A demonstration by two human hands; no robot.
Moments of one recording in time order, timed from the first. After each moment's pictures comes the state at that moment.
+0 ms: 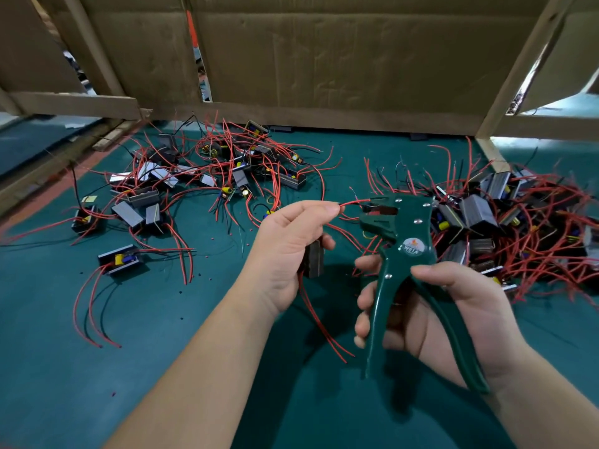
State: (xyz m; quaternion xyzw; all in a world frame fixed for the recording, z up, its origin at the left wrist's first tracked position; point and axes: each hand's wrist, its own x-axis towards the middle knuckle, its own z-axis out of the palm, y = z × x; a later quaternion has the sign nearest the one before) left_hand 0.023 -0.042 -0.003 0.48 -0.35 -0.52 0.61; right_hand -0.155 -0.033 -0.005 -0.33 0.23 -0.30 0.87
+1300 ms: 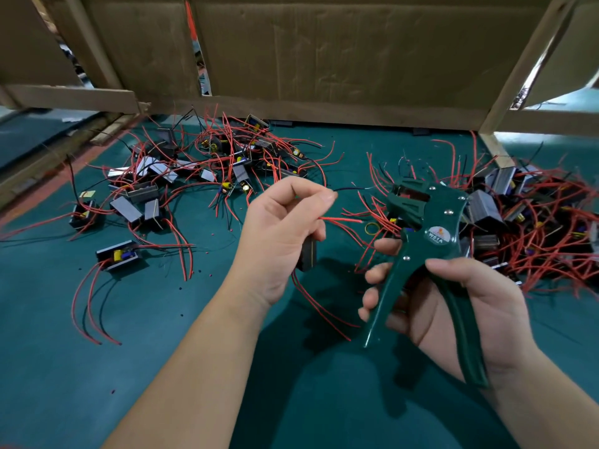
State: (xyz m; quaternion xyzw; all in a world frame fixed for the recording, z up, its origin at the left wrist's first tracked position) left_hand 0.032 -0.040 0.000 0.42 -0.44 -0.42 0.67; right_hand -0.155 -0.032 -0.005 -0.33 0.20 -0.36 0.85
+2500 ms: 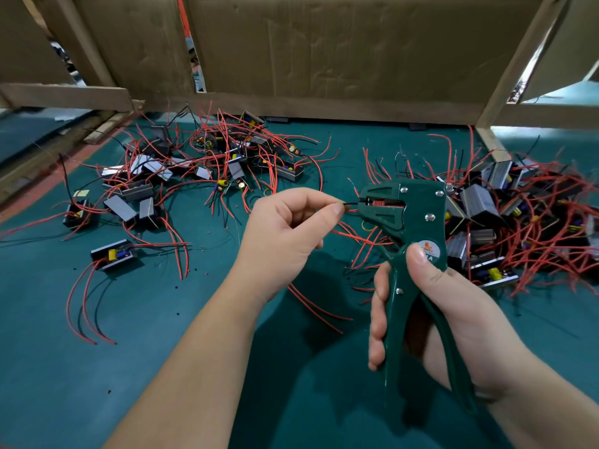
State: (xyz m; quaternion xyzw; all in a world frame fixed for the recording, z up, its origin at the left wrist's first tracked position) left_hand 0.031 -0.034 0.001 0.49 -0.53 -0.37 0.59; right_hand -0.151 -0.019 -0.007 -0.42 0.30 -0.32 0.79
